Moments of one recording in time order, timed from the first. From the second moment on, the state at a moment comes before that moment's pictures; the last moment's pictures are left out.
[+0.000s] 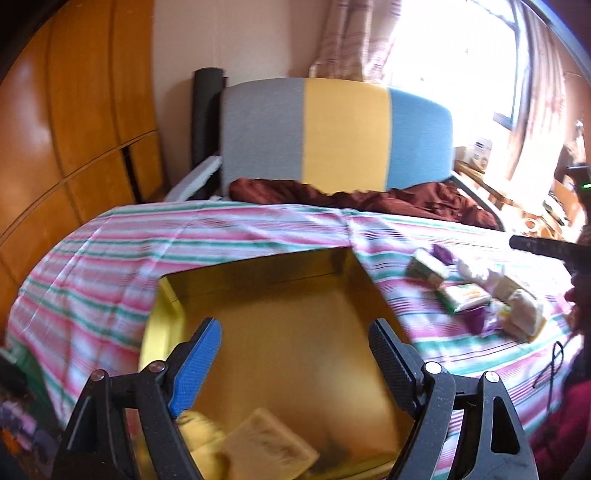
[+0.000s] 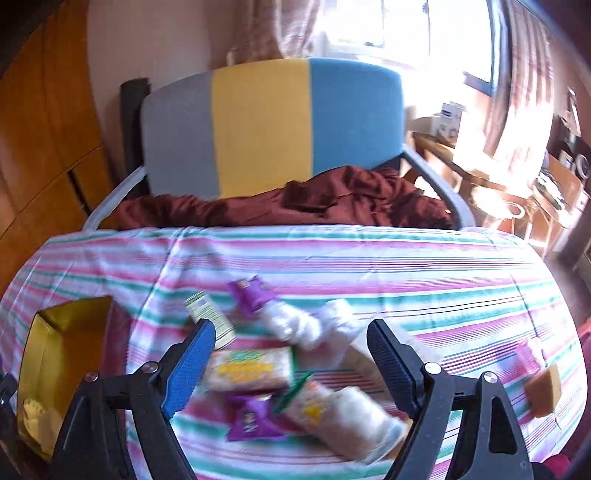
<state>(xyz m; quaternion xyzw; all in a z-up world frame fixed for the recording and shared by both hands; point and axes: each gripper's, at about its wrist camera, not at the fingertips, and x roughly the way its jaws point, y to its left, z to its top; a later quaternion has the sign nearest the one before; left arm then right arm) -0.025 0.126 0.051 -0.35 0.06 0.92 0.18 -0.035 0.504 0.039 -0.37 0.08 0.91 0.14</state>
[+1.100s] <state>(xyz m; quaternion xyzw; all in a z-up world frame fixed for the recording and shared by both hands) -0.173 0.393 -0.071 -0.53 0.04 0.83 0.18 -0.006 0.591 -0.005 -0.36 0.27 0.88 0.13</state>
